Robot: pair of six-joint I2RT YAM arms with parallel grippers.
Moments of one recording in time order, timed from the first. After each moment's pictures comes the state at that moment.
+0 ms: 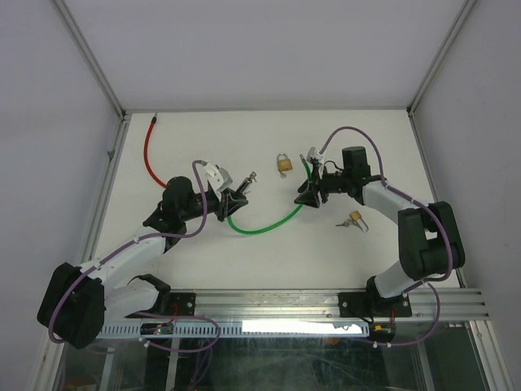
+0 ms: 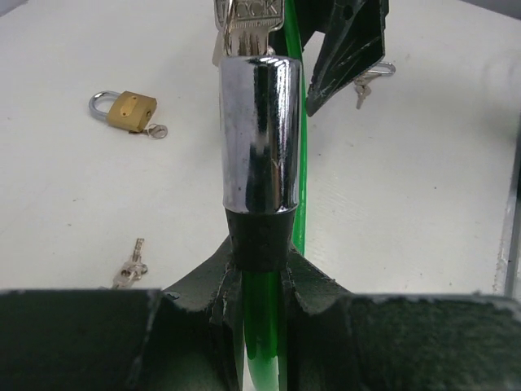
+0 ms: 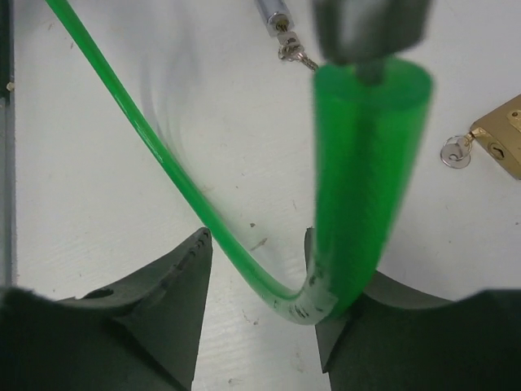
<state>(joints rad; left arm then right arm) -0.50 1.08 0.50 0.38 0.60 0.03 0.25 1.54 0.84 -0.06 -1.02 -0.43</state>
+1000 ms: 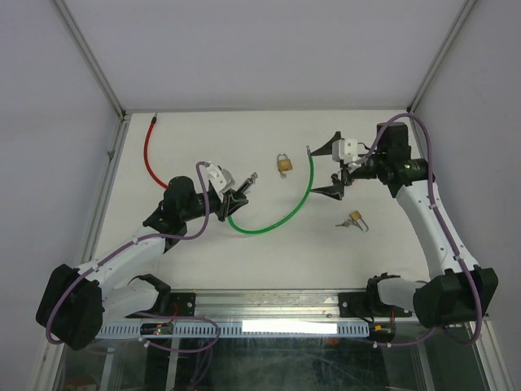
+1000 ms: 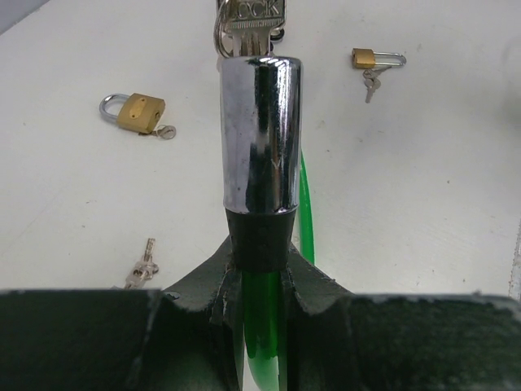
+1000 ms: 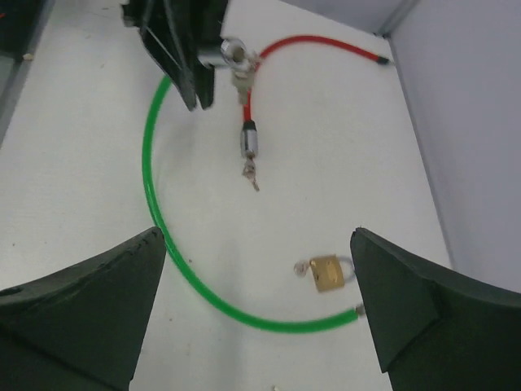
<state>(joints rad) -0.52 1.08 0.53 0.32 0.55 0.11 0.12 1.23 1.18 -0.68 -1.18 -1.05</state>
